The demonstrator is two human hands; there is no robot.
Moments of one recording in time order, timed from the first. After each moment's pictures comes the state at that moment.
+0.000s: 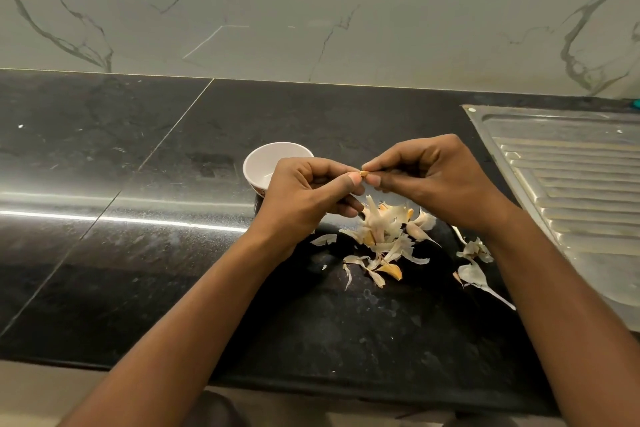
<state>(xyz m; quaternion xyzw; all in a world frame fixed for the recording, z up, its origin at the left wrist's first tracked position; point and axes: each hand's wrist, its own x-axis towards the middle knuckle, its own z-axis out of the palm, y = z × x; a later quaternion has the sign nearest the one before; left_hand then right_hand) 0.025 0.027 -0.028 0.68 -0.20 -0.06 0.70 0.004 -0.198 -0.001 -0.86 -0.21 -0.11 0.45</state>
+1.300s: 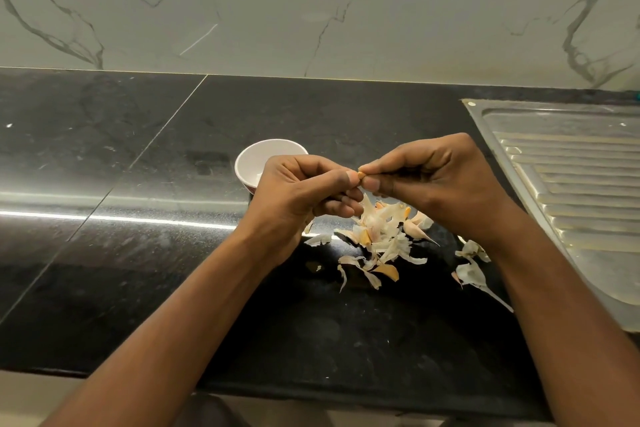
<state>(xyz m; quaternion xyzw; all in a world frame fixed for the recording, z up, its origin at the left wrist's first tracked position) 0.017 0.026 -0.015 0.60 -0.18 -0.13 0.77 -0.009 -0.194 0.001 -0.83 -0.25 -0.13 0.48</state>
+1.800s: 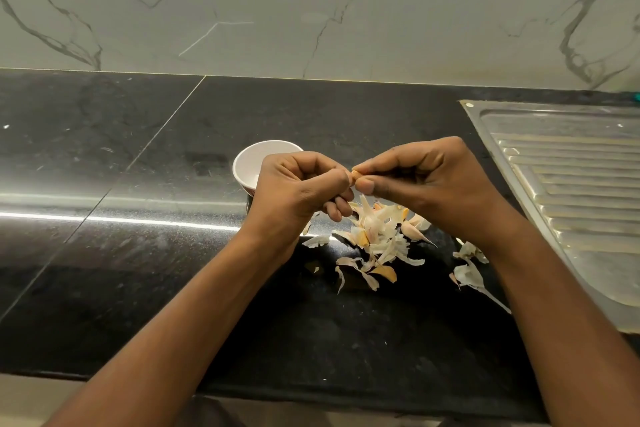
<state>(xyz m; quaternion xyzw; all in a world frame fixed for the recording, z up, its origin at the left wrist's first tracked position) 0.018 0.023 -0.016 0.64 -0.18 -0.07 0.74 -0.010 -0.190 0.003 -0.83 -0.24 -0.11 0.49</state>
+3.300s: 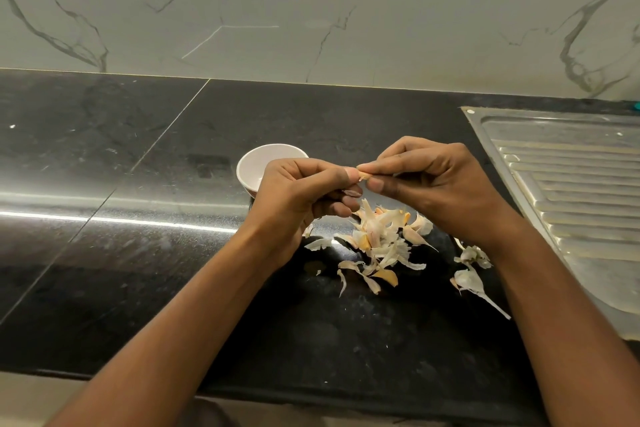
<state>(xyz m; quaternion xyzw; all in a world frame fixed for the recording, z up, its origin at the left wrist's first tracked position) 0.019 0.025 -0.012 0.59 -0.15 -0.14 0.78 -0.003 -0.200 -0.004 -0.83 -0.23 -0.11 0.50</state>
